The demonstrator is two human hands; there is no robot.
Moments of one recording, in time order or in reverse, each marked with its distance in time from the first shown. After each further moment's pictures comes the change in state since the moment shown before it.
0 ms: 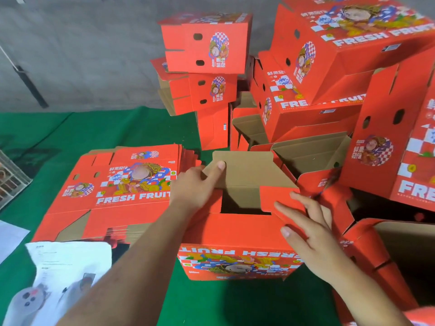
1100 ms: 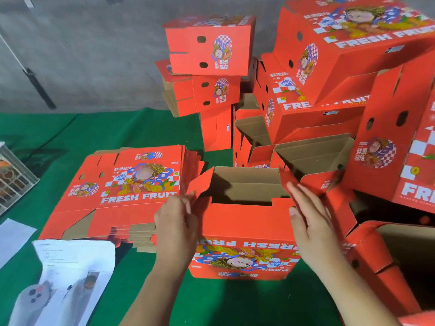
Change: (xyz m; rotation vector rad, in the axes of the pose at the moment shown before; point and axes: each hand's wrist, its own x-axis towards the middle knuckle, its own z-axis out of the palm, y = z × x) left_hand -0.095 -0.037 0.002 -0.143 0.426 0.216; right_hand 0.017 -0.015 0.007 0.057 0.264 0.004
